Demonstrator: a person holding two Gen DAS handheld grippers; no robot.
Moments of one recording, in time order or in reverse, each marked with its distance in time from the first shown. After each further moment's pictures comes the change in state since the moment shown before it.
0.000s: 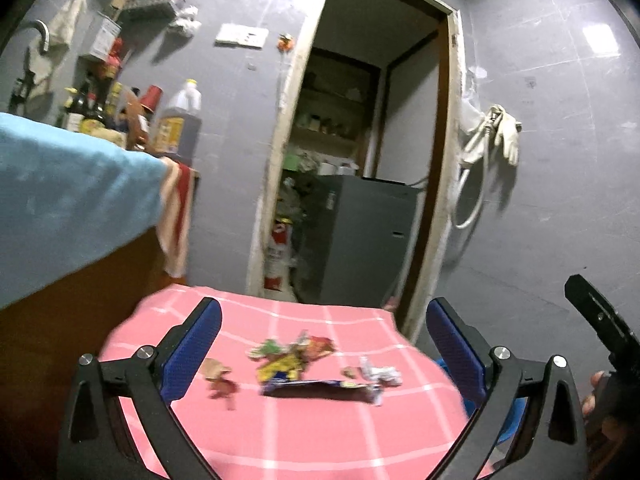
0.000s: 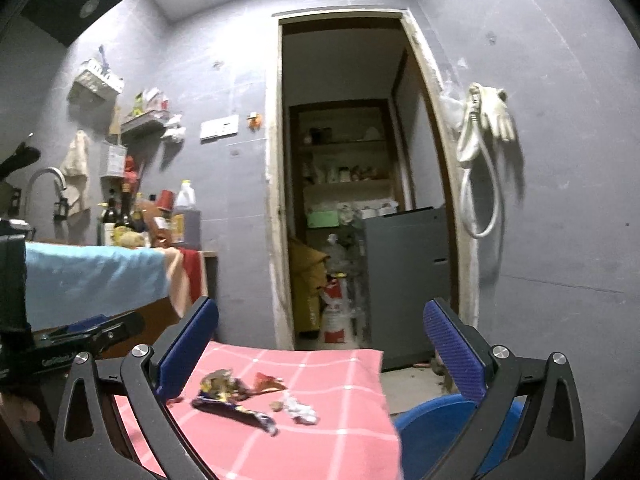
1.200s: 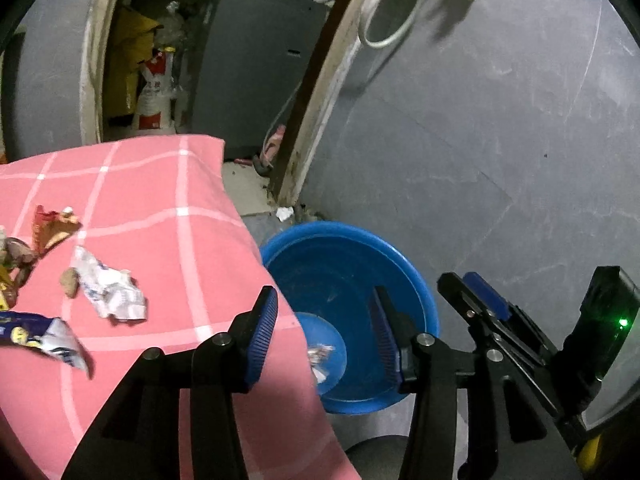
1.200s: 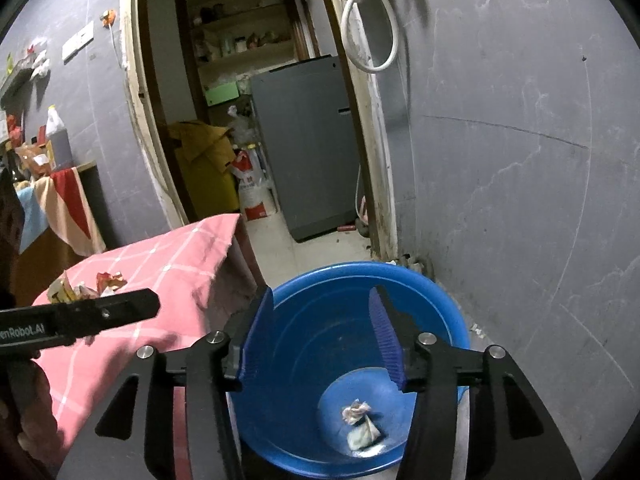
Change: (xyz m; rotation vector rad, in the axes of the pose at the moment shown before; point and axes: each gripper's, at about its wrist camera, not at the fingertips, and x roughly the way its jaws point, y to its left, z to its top) left arm 0.207 -0.173 -0.077 -0.024 0.674 -0.364; right arm 0.049 -0.182 -0.088 0.198 0.495 -0.264
